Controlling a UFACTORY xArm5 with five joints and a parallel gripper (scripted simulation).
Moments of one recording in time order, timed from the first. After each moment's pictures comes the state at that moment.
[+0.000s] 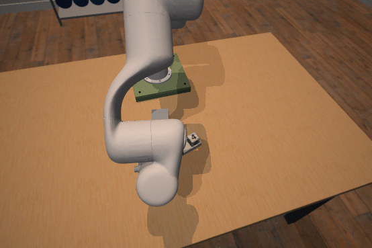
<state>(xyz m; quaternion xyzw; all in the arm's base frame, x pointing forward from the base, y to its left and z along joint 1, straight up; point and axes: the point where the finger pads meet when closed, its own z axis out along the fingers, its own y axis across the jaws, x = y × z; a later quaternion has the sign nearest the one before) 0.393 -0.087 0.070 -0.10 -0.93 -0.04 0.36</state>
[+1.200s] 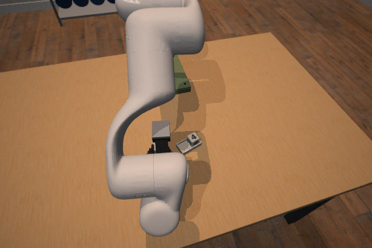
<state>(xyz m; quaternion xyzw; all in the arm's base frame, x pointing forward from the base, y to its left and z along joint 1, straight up) 0.395 -0.087 0.065 -0.09 -0.88 -0.05 0.46</state>
